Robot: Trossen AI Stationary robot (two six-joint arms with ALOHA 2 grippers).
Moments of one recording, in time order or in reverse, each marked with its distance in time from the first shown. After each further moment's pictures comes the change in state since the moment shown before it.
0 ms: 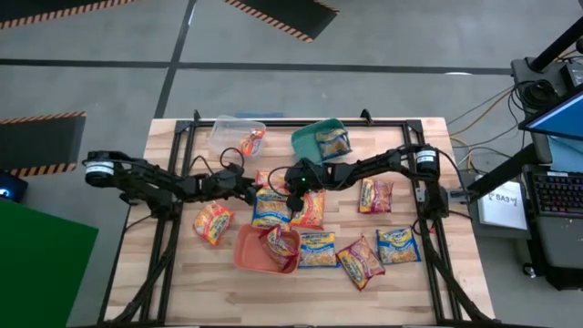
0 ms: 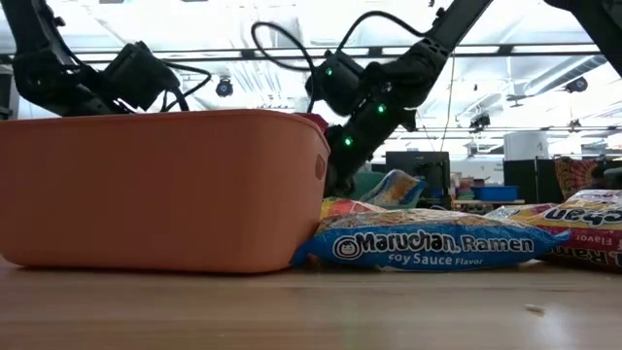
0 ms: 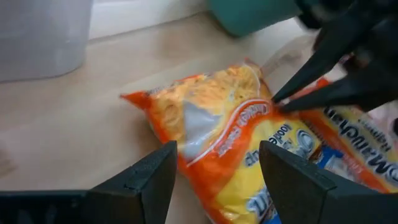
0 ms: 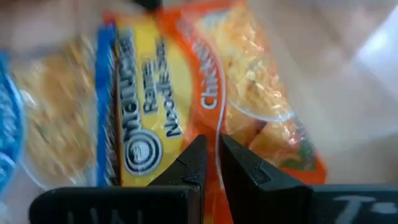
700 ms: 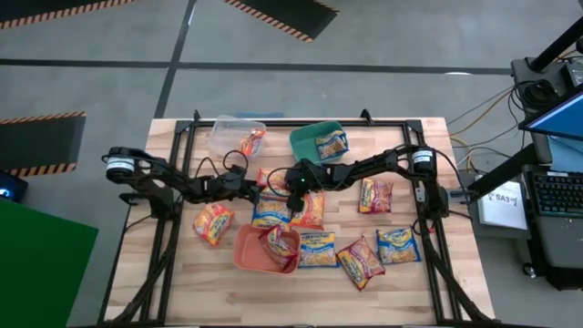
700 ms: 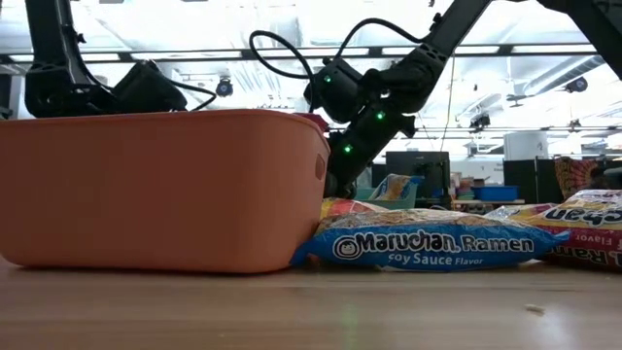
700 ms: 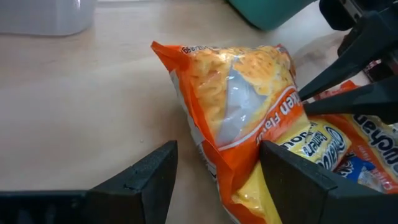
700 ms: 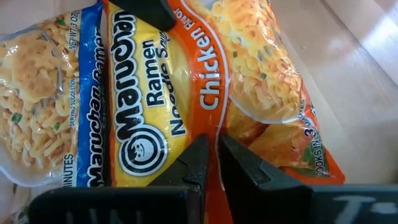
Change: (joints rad) left arm 0.017 0.183 0.003 0.141 -0.001 -0.100; right arm 0.000 0.035 0.000 0.006 0.002 -0.011
